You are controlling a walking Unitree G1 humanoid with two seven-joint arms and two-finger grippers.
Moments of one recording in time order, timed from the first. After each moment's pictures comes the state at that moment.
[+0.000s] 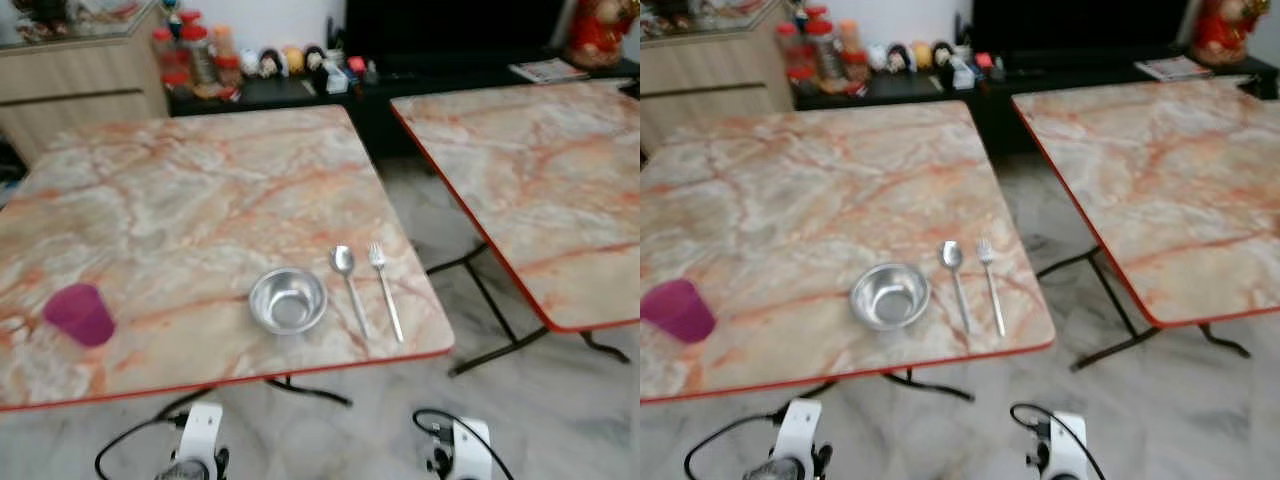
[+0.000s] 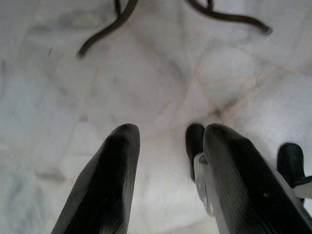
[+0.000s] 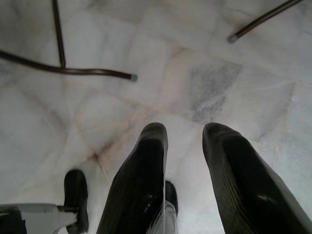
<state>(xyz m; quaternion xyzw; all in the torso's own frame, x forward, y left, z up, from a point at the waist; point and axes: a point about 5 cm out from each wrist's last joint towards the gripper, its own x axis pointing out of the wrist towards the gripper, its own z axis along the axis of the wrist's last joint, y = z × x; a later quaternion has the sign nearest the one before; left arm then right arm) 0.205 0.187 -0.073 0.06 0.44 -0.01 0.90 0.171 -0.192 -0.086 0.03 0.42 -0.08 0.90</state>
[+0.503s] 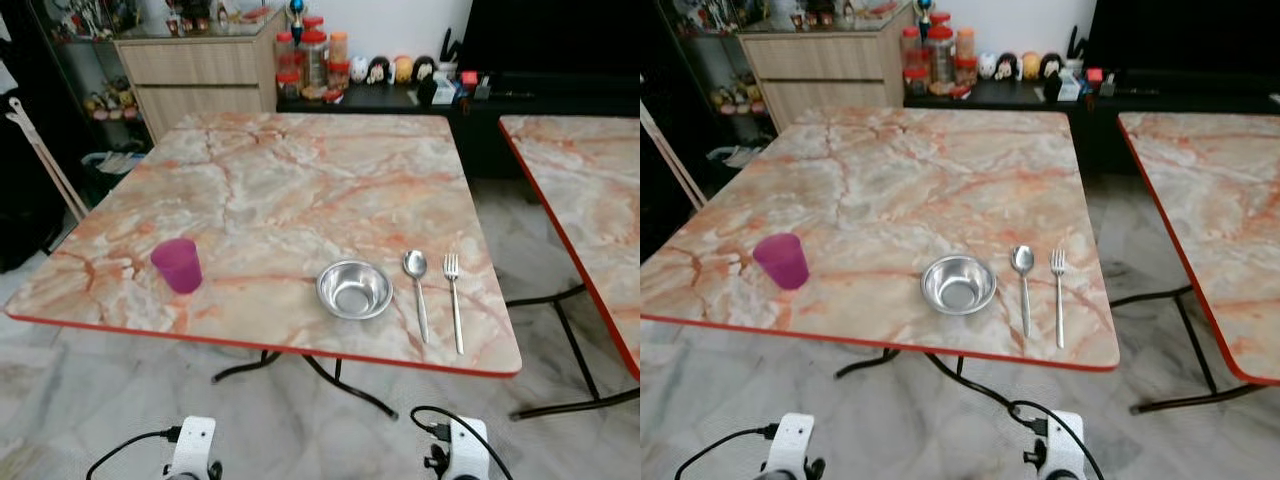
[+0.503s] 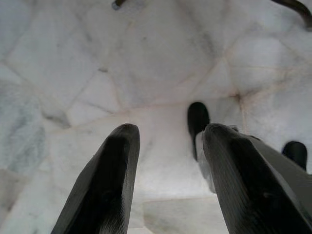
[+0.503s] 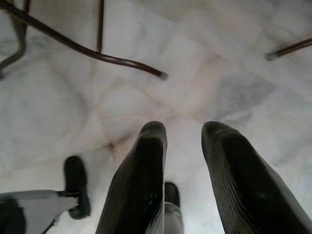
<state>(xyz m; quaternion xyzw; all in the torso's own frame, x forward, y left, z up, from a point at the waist) 0.191 0.193 -0.080 0.05 0.45 0.00 0.89 0.167 -0.192 -0.088 0.04 0.43 -0.09 0.90</state>
